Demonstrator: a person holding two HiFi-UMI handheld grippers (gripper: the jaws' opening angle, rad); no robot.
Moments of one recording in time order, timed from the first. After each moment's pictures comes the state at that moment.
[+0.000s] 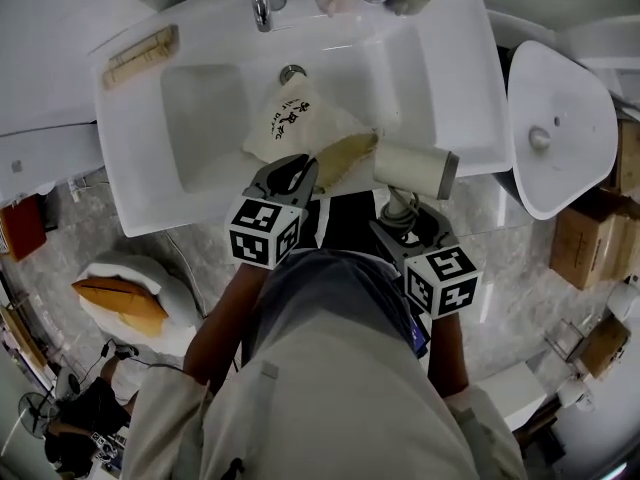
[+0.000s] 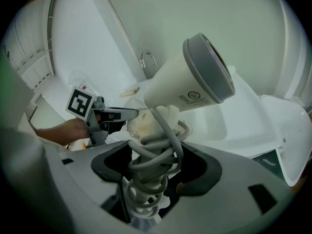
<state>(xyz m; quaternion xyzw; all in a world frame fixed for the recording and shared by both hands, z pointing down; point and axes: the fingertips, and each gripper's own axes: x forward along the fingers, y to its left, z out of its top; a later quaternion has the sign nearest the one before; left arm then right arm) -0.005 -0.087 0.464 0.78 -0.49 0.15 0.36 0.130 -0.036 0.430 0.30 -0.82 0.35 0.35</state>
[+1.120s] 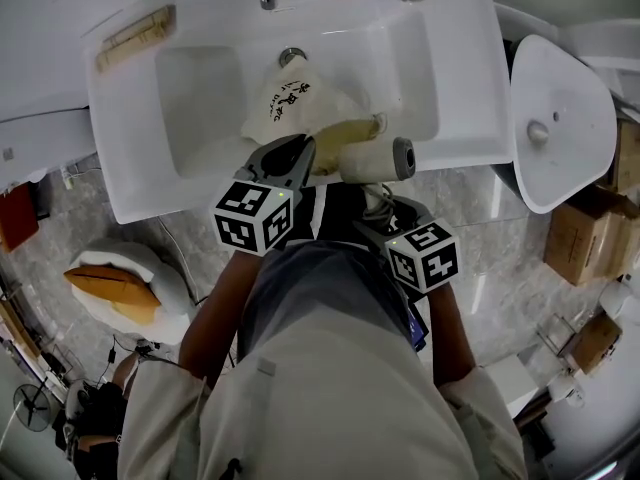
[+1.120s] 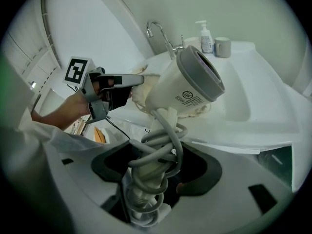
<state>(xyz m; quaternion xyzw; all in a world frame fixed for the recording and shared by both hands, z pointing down) -0.014 -0.095 0.454 0.78 -0.50 0.10 0.37 0.113 0.005 0.483 0.20 -0.79 0.38 0.43</state>
